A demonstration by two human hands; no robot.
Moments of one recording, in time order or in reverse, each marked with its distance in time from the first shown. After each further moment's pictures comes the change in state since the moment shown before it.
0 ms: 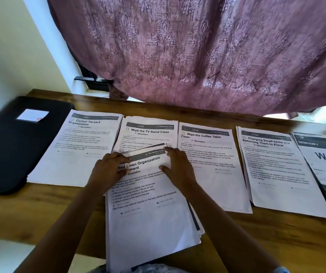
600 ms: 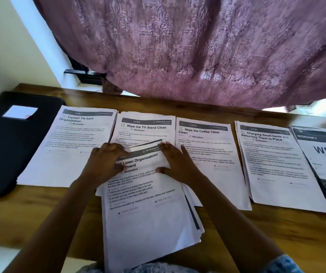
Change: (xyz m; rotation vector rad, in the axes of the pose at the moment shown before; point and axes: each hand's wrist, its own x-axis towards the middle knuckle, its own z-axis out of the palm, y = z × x) left_hand 0.021 0.002 -0.013 0.186 -0.082 0.080; right_hand 0.016 0.024 -0.004 -0.284 -0.313 -0.202
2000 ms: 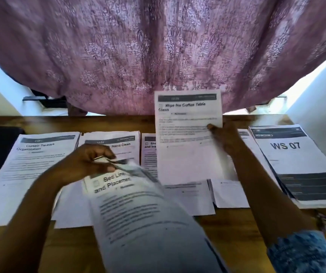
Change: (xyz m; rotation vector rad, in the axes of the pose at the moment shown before) left_hand 0.036 0.103 -0.102 -0.764 -0.255 0.156; right_hand -0.064 0.200 -0.127 1.131 0.688 0.553
